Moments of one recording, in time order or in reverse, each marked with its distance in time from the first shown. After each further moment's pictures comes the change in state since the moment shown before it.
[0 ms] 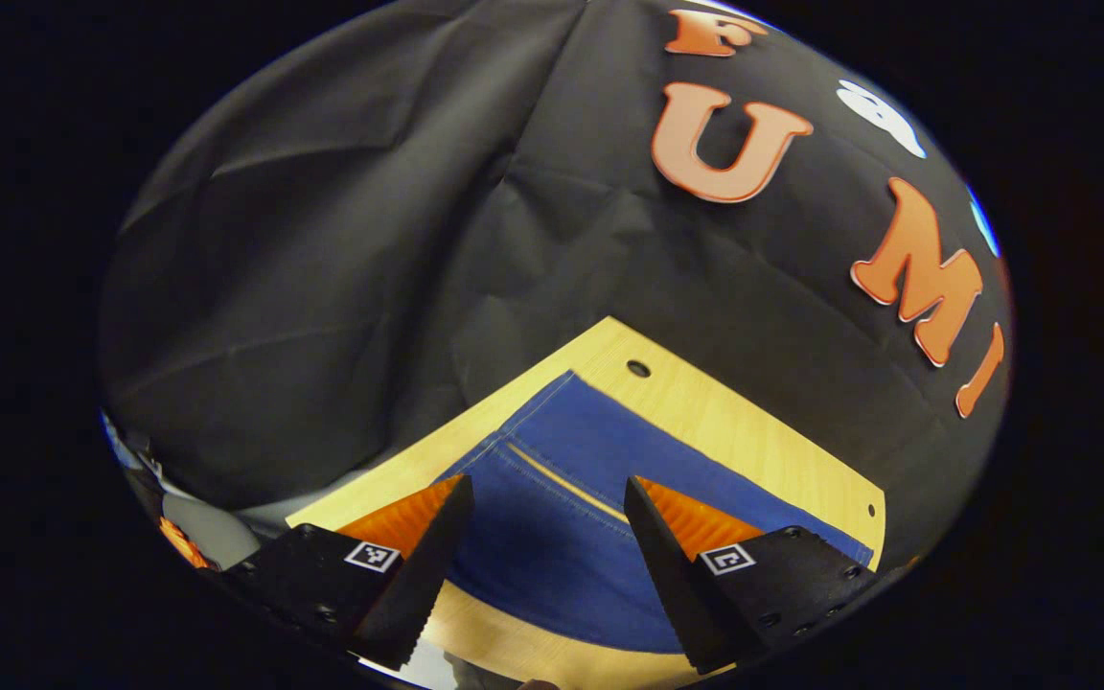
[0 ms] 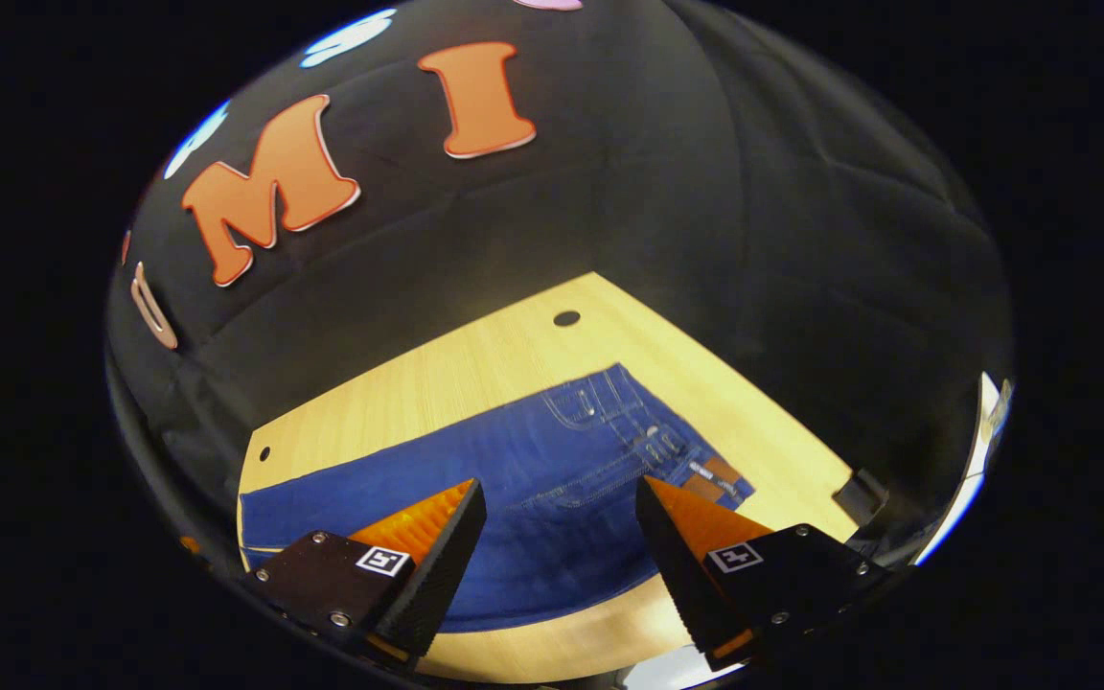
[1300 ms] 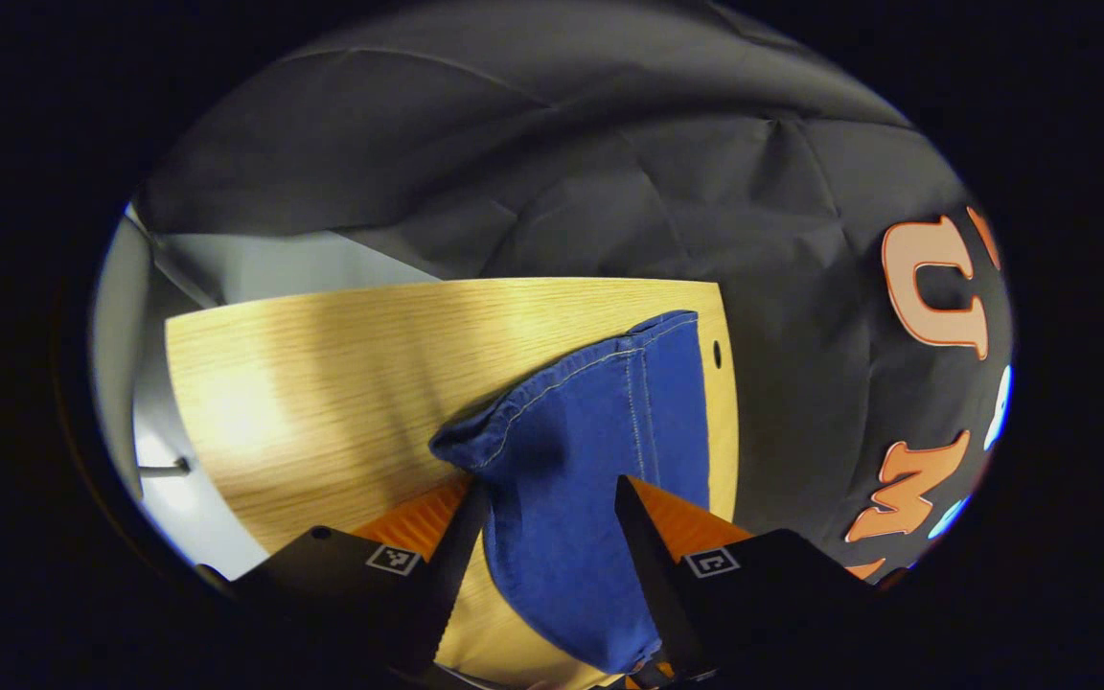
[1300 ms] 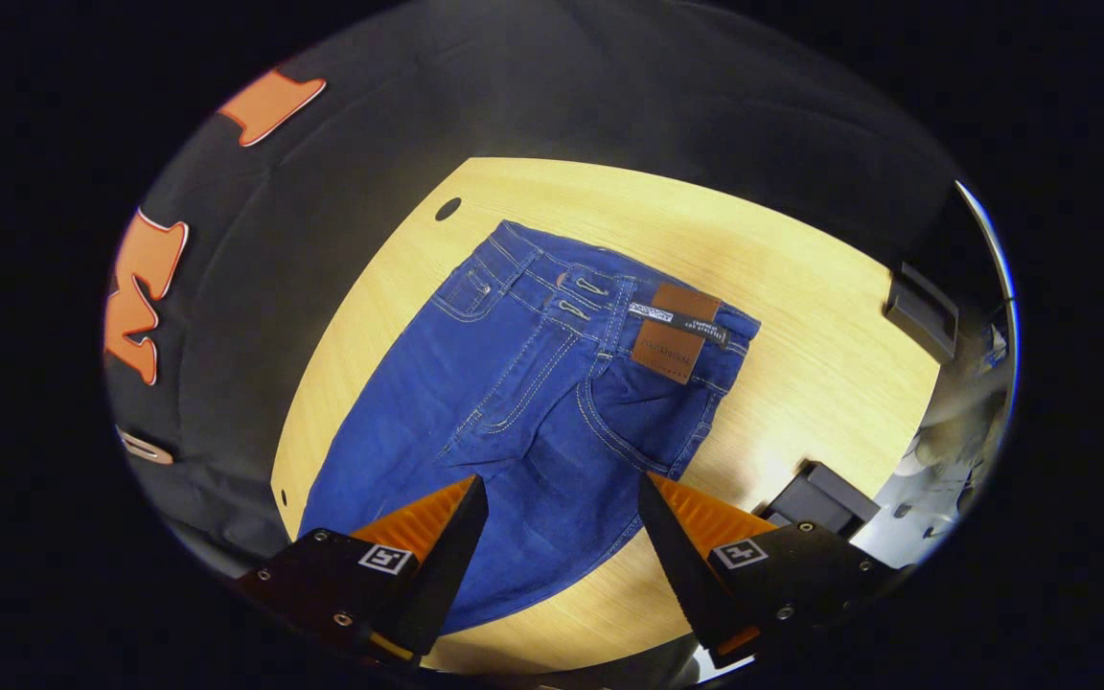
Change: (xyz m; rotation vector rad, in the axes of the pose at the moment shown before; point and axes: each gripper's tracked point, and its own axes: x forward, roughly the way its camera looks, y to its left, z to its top) left arm 0.108 0.066 -0.083 -0.705 0.310 -0.173; right arm 0.069 -0.056 -0.100 0.402 0.329 -0.037
